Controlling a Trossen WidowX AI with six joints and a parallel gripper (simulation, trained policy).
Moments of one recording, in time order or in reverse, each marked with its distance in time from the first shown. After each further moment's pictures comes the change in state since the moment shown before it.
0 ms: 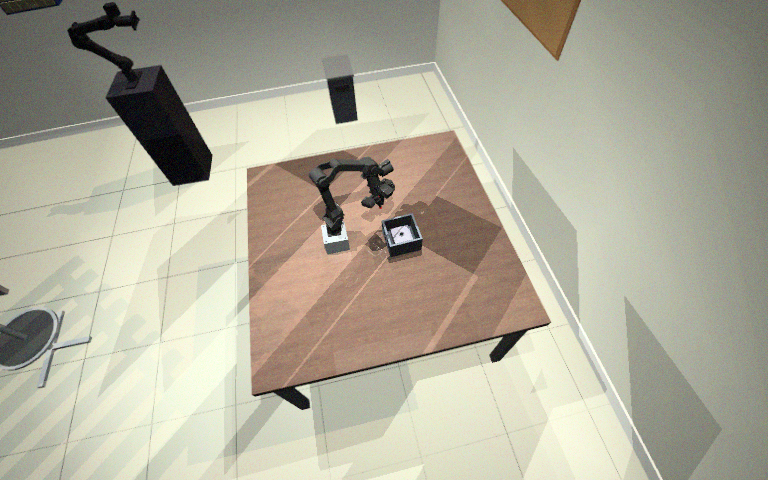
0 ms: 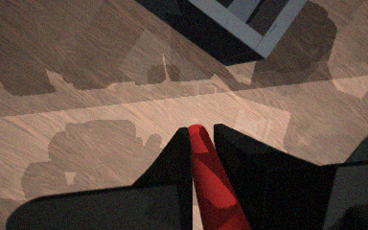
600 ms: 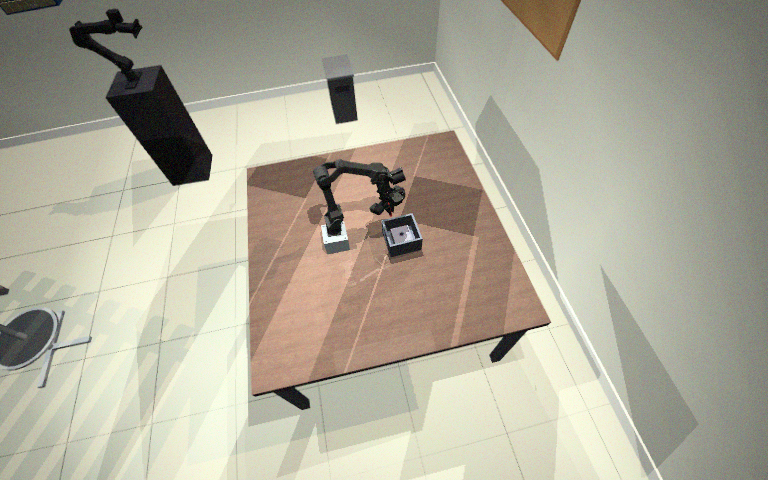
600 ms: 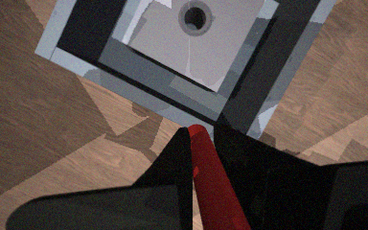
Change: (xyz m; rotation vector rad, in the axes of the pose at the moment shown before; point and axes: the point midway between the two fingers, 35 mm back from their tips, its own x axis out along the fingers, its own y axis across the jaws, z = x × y) arm 0.008 -0.015 0.072 0.110 -0.039 -0.024
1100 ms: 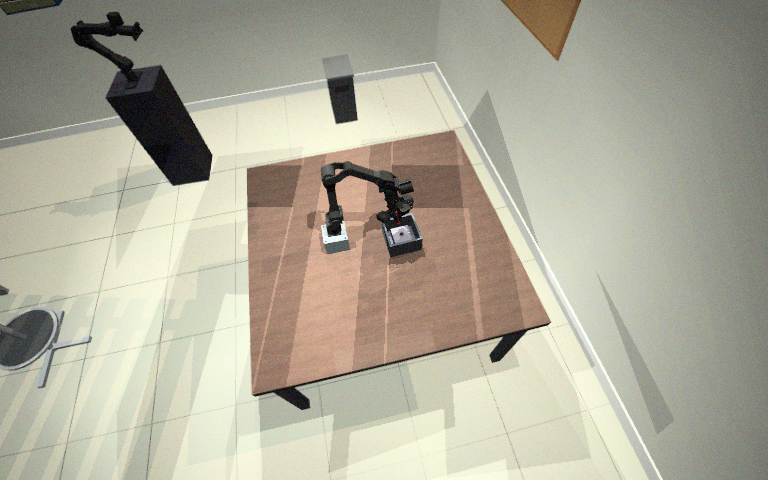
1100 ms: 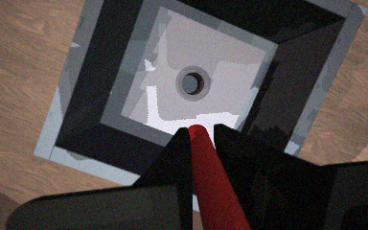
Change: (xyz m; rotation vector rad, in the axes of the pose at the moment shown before) arm 0.027 -0.007 0.048 0.100 -0.007 -0.006
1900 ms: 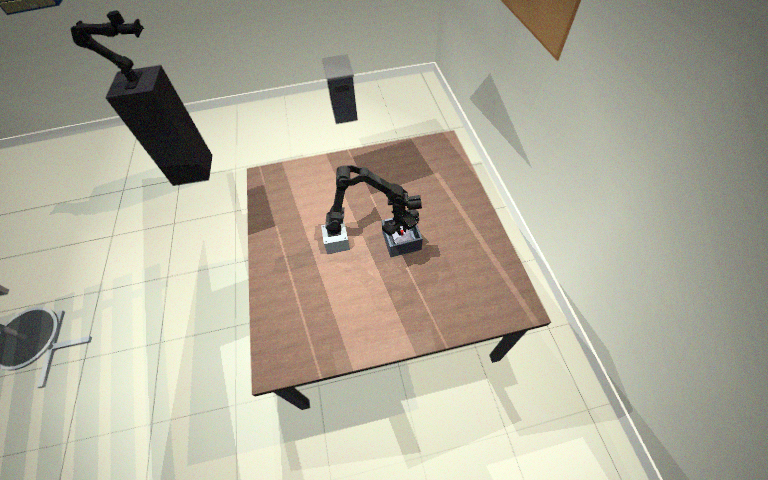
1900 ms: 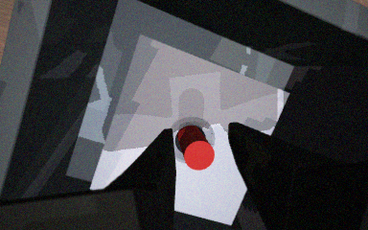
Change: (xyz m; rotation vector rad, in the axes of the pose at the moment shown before) arm 0.064 -0.007 0.020 0.013 0.088 -0.066
